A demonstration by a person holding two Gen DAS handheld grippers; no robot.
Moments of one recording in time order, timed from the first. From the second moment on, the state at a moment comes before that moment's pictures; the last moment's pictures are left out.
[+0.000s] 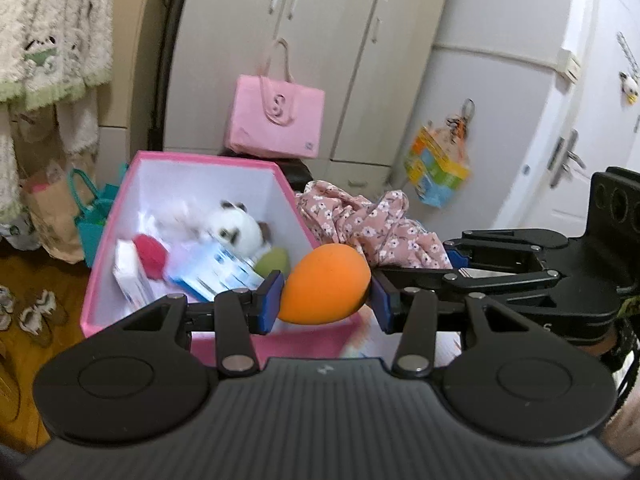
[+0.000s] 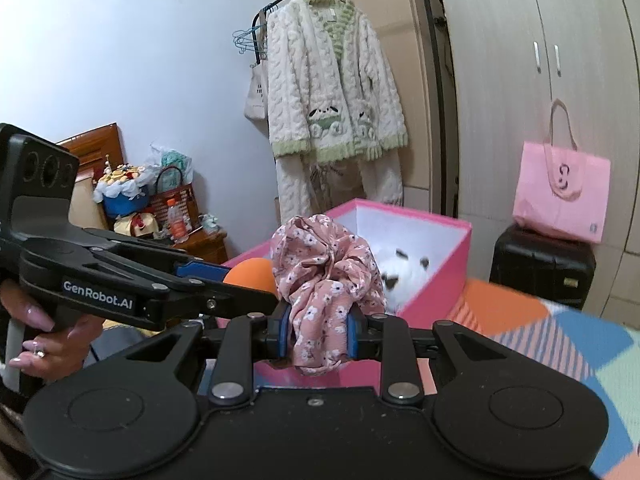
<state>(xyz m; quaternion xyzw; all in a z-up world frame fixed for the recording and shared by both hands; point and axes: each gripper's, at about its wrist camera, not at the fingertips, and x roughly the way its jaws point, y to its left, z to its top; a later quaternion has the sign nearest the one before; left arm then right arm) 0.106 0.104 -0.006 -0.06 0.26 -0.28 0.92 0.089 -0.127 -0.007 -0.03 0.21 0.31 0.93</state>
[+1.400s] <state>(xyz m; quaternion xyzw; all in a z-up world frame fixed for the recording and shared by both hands) 0.269 0.098 -0.018 0.10 0.32 -0.15 0.93 0.252 -0.085 -0.037 -0.07 0.26 0.32 0.91</state>
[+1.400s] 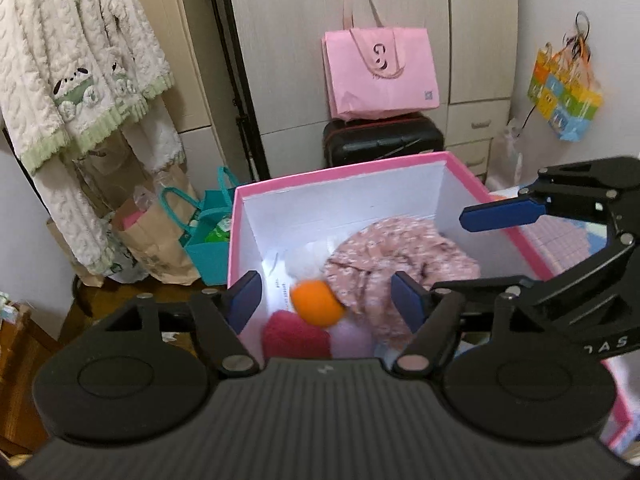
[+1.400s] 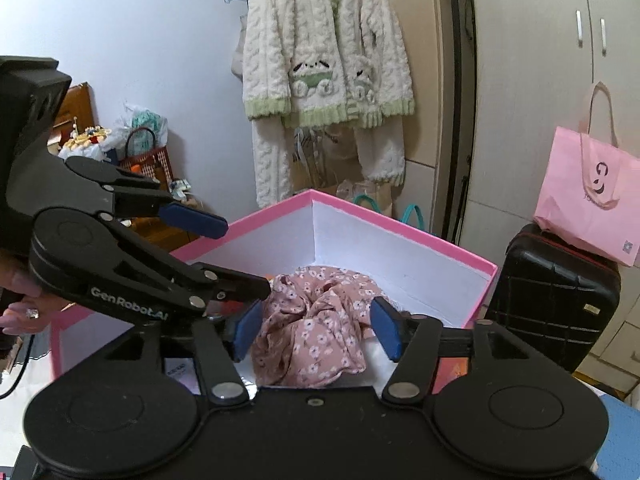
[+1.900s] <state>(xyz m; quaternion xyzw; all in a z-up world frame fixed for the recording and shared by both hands) 0.183 0.092 0.015 0.10 0.28 -0.18 0.94 0.163 -0.106 -0.009 -0.10 0.19 0.29 0.93</state>
